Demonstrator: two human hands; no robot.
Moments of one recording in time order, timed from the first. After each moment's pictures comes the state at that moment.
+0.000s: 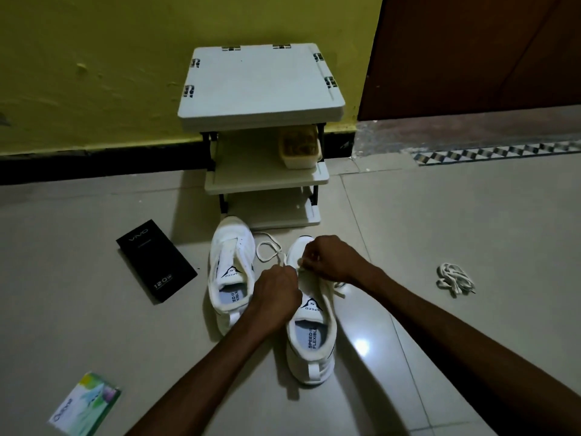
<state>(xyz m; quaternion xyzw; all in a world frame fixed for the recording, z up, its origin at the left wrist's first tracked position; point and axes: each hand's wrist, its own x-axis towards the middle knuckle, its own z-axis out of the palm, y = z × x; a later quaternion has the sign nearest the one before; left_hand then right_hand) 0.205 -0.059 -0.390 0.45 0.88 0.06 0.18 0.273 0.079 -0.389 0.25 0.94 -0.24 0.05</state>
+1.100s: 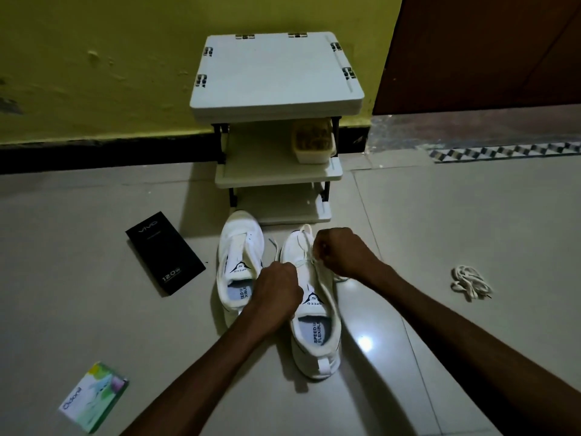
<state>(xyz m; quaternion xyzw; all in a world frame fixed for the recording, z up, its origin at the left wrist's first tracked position) 0.195 -0.066 -0.386 0.41 0.89 0.07 0.20 0.263 0.080 -0.387 0.29 0.92 -0.24 0.06</state>
